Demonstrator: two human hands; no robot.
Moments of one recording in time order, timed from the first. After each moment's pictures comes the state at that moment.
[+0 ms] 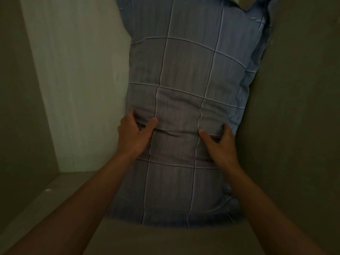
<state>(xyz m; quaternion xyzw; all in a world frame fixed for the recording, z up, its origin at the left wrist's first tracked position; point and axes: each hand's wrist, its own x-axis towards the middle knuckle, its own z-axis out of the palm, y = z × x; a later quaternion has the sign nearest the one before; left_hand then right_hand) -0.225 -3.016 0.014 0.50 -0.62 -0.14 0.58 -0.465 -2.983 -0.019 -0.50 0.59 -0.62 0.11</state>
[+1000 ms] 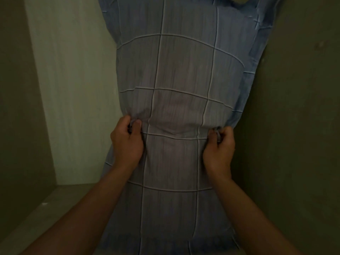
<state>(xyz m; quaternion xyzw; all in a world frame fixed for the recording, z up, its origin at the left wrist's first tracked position) -0.227 -3.005 0.031 0.33 -0.59 -0.08 0.74 -0.427 -2.959 0.015 -0.46 0.41 -0.79 -0.01</state>
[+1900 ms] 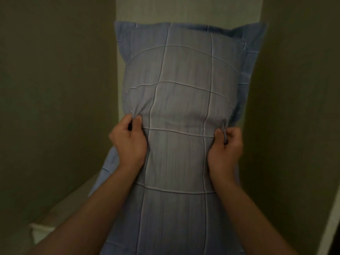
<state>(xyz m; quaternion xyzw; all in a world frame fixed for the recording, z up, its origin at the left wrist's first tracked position) -0.205 -2.770 0.036 0.38 -0.47 0.07 0.79 -0.397 -2.792 0.018 -0.49 0.33 -0.80 0.10</state>
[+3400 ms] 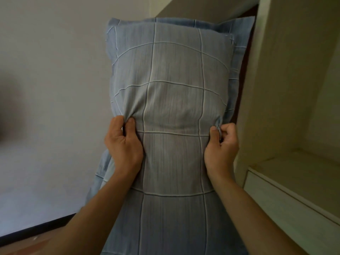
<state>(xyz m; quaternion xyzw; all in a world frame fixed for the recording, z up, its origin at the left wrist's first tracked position) 0.049 -2.214 -0.011 0.59 -0.18 0.43 0.65 -0.041 -2.389 -0.020 -0.63 0.07 -0.65 0.42</state>
